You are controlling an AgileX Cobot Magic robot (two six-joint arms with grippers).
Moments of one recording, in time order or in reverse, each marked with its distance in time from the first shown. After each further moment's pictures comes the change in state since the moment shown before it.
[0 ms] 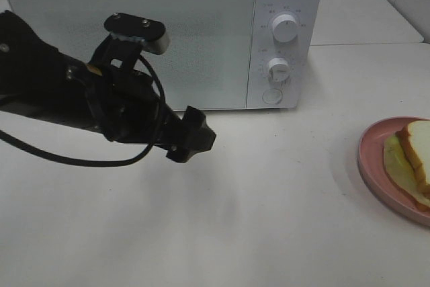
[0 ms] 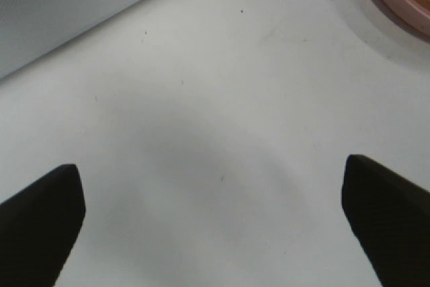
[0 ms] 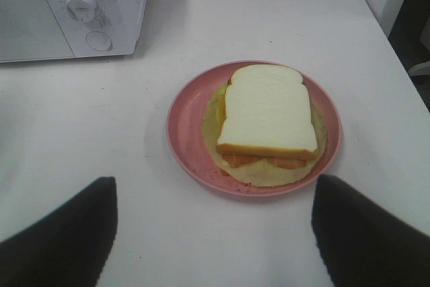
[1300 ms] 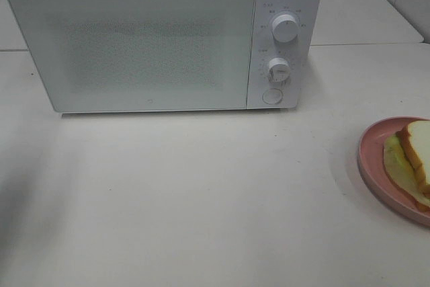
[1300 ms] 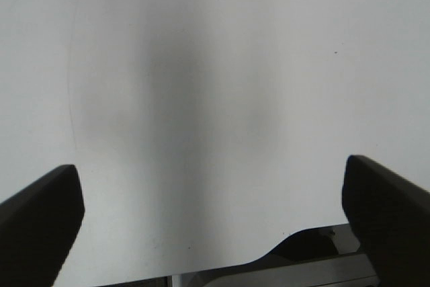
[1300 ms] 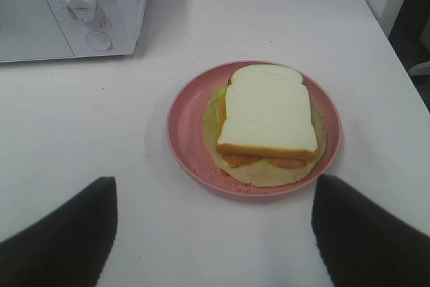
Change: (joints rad) left arm 0.833 -0.404 0.100 0.338 0.747 -0.281; right arm 0.000 0.000 0.000 0.000 0.000 0.000
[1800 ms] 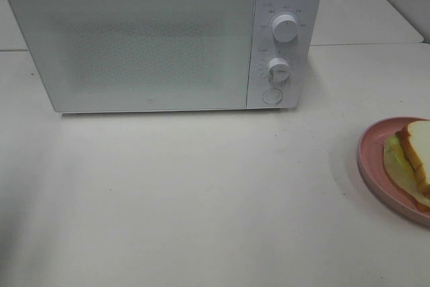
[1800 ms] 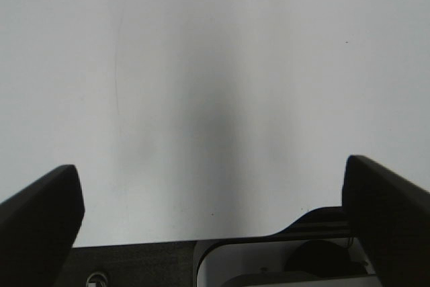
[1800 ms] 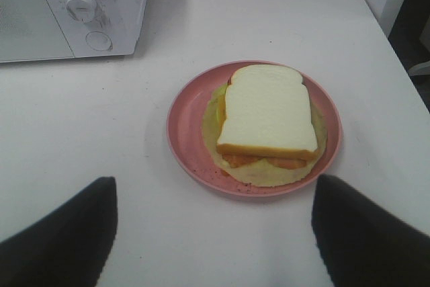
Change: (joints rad) left arm 0.007 -0.365 0.099 0.116 0.084 -0.092; right arm 0.000 0.000 0.000 0.000 0.000 0.000
